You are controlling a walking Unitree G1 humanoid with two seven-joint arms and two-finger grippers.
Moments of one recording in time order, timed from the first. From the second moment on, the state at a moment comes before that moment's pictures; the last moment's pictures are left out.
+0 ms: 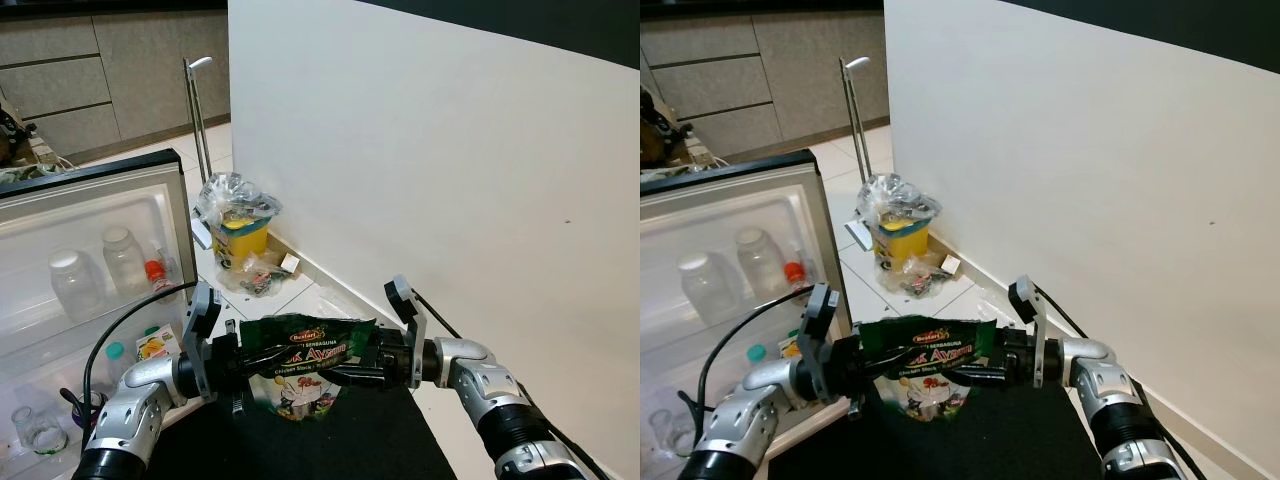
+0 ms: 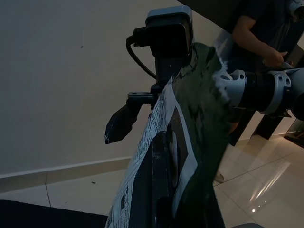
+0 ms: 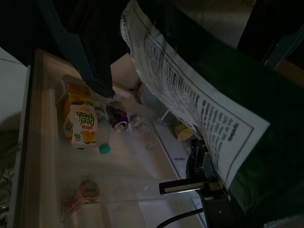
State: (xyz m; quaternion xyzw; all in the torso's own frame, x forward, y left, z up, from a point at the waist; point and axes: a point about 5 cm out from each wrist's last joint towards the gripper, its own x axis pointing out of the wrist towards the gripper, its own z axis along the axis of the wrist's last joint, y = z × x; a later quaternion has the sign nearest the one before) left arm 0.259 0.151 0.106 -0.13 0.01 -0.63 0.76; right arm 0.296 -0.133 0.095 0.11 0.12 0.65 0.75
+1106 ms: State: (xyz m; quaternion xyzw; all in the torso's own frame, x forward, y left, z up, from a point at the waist) left arm 0.261 0.150 0.105 -0.13 0.02 -0.62 0.77; right arm 0.299 -0.130 0.101 0.11 0.12 0.65 0.74
